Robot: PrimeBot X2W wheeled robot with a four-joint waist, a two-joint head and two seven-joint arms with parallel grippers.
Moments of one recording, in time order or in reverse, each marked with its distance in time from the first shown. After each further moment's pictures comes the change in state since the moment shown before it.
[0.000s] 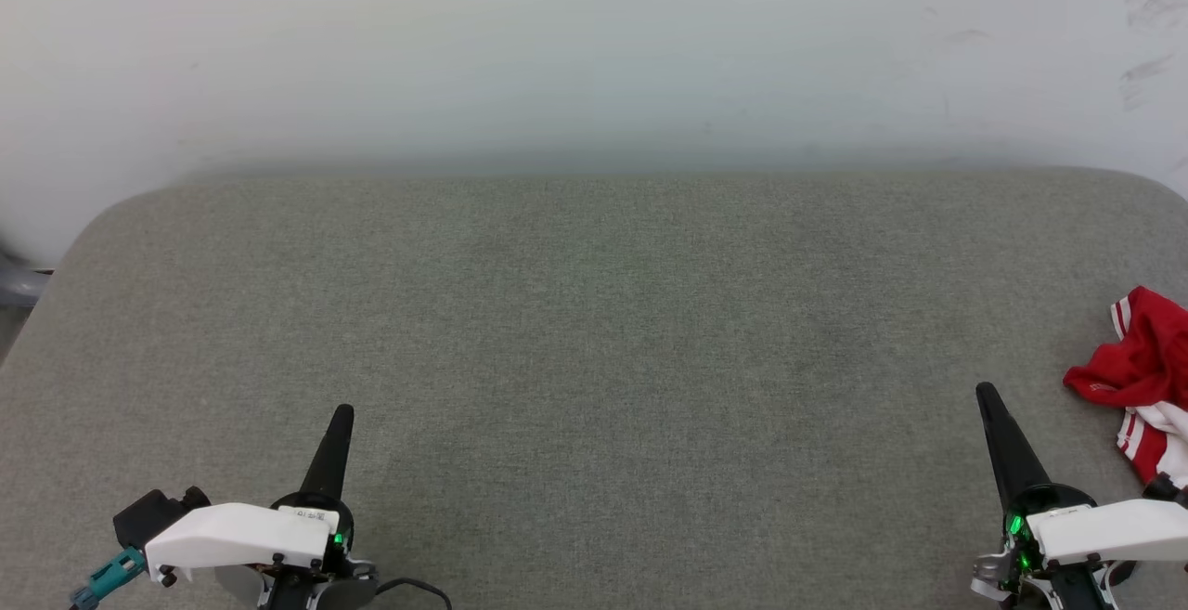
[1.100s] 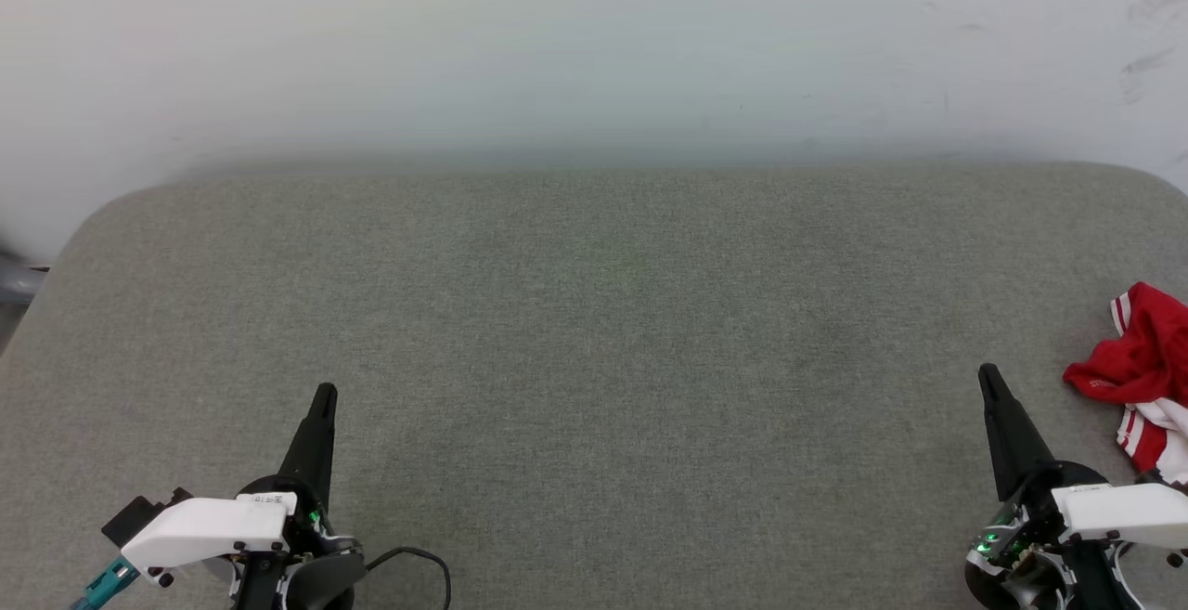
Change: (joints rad) left arm -0.030 -0.030 0.067 0.011 -0.228 -0.034 0.067; right arm -0.059 0.002 -0.010 0.067 0.242 0.000 0.024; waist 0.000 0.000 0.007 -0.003
